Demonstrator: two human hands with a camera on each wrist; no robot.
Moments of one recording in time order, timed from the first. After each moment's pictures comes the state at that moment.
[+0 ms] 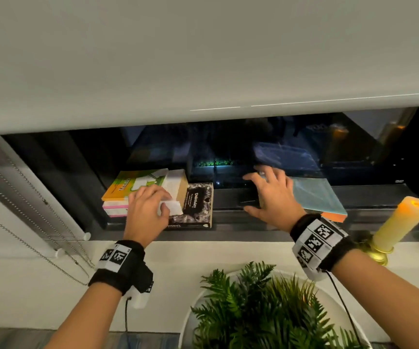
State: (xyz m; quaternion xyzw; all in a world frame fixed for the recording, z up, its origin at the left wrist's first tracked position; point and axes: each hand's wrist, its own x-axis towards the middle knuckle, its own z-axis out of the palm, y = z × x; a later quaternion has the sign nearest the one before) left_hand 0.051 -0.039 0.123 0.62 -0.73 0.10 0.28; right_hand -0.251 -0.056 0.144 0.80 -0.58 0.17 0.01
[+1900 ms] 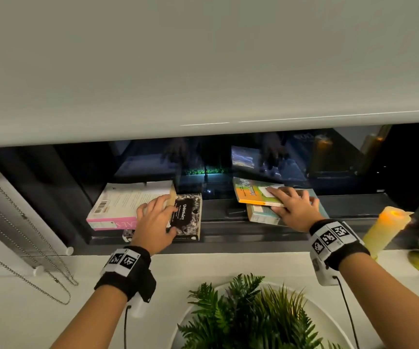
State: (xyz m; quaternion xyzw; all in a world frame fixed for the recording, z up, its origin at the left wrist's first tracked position) left_hand 0.025 -0.067 0.098 0.62 -0.77 0.08 0.13; right_hand -0.334 -0.082 0.124 0.73 -0.68 0.05 -0.10
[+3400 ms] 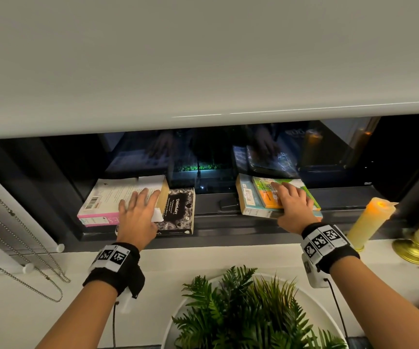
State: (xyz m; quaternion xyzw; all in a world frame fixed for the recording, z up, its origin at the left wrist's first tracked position) left_hand 0.037 -0.069 0.094 0.68 -0.72 0.11 0.09; right_hand -0.334 -0.064 0.113 0.68 -0.71 0.13 -0.12
